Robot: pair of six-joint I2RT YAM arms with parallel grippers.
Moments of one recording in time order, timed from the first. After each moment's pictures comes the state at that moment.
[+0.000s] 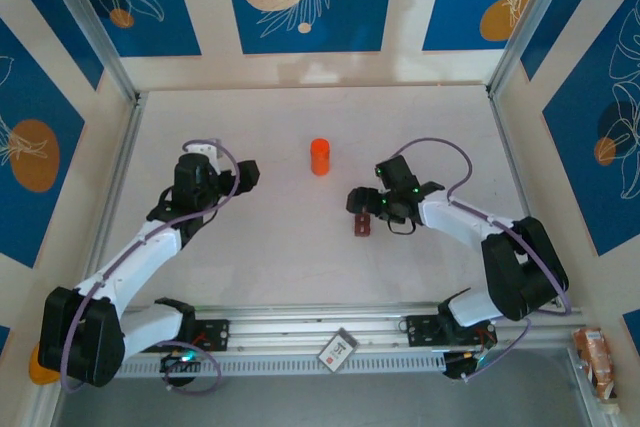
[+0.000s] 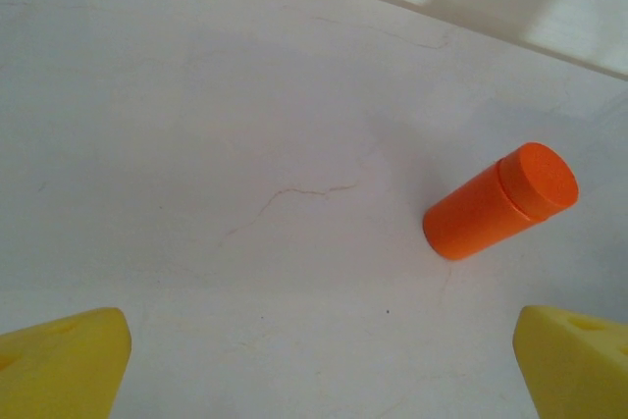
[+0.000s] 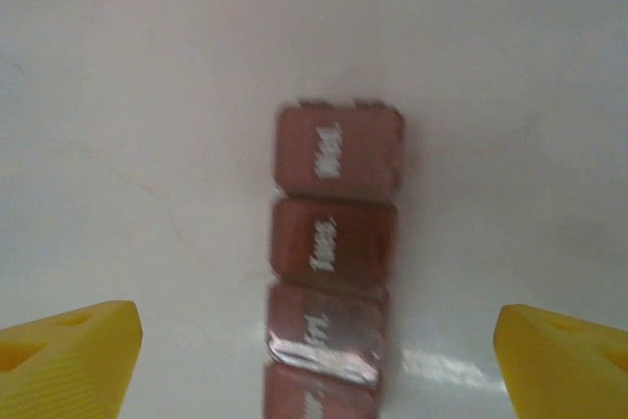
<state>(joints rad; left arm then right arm) -0.30 1.12 0.66 -0.05 0.05 -0.45 0.46 1.43 0.77 -0.40 -0.13 0.61</state>
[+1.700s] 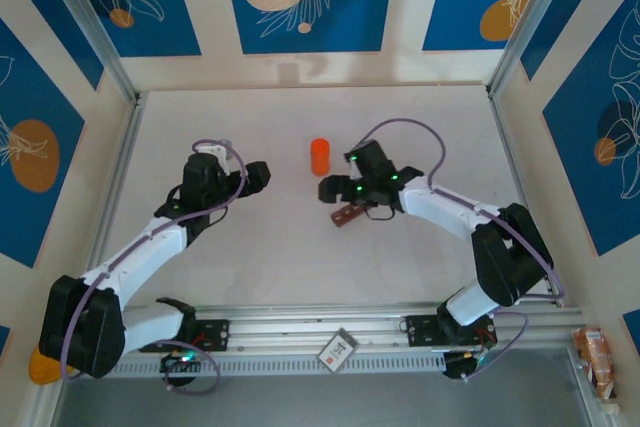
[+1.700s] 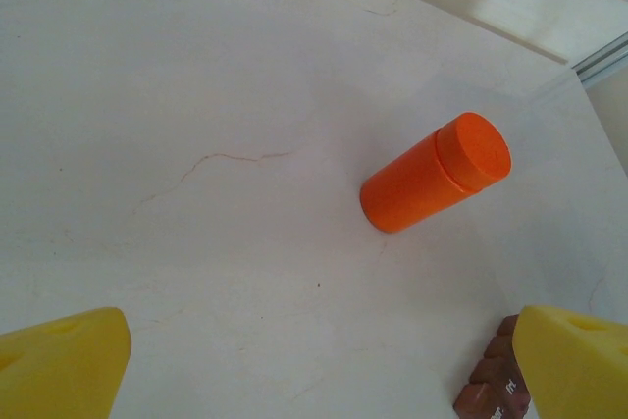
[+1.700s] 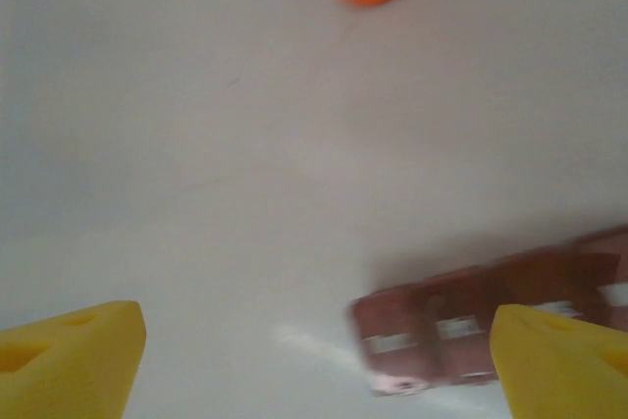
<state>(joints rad) -0.35 1.16 0.67 -0.02 0.12 -0.55 0.55 1.53 0.98 -0.39 -0.19 0.57</state>
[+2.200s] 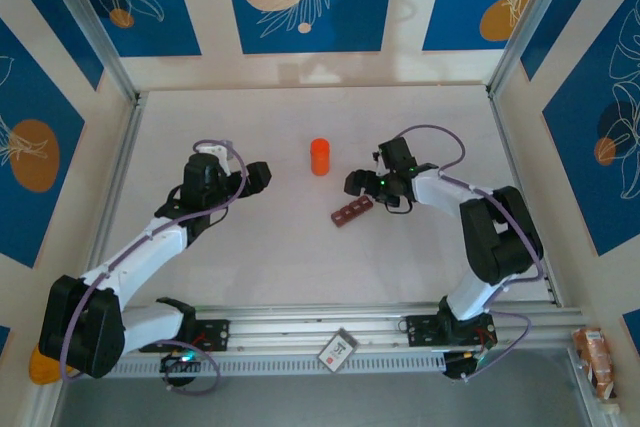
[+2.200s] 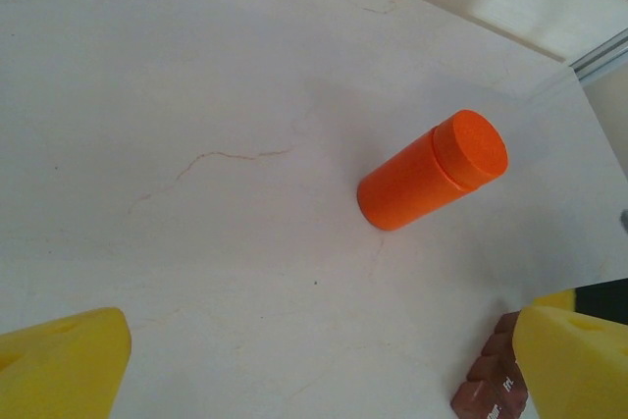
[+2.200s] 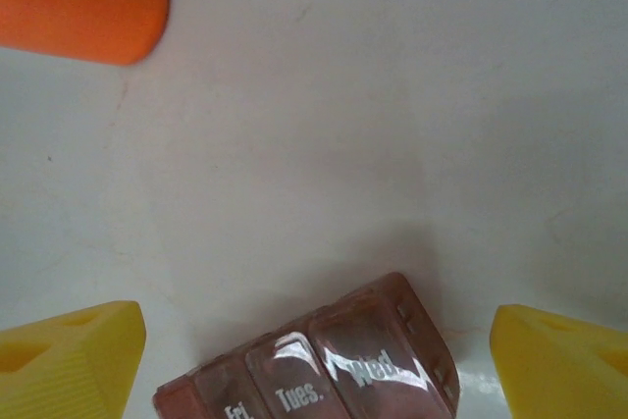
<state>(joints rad) -0.36 1.16 0.67 -0.02 0.12 -0.55 0.36 1.66 0.94 -0.32 -0.28 0.55</state>
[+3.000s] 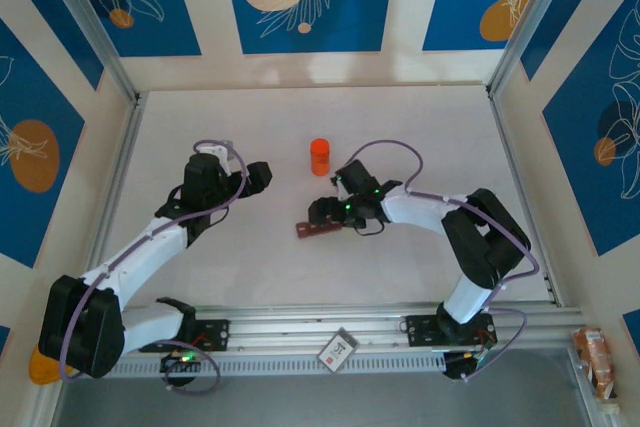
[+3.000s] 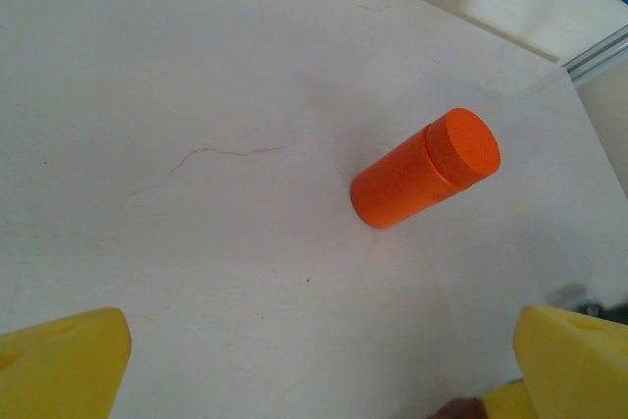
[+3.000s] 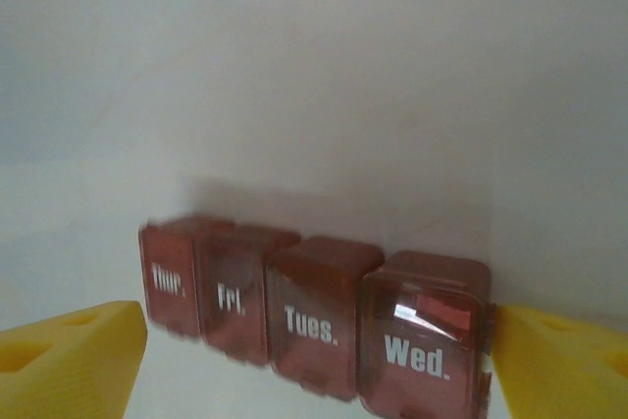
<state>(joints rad) -0.36 1.16 0.67 -0.02 0.13 -0.56 0.69 1.67 0.91 -0.29 -0.29 0.64</state>
